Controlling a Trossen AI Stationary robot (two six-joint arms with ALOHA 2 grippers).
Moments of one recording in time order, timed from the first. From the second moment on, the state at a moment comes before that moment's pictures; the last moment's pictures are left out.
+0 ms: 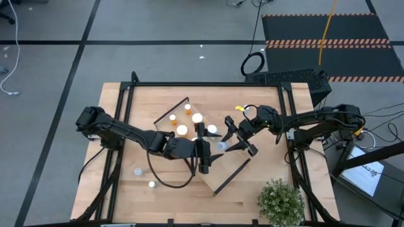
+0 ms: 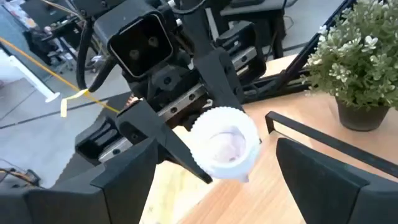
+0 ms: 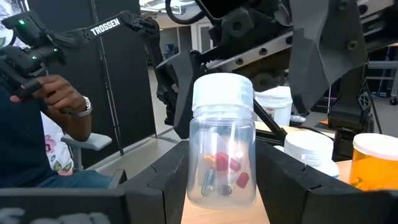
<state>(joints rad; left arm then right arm) -0.31 1.68 1.39 -0.03 -0.48 0.22 -0.10 1.30 0.57 0.80 -0.71 0.11</state>
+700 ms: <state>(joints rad) -0.30 1.69 1.39 0.00 -0.44 0.22 -0.10 1.30 0.57 0.81 -0.71 0.11</state>
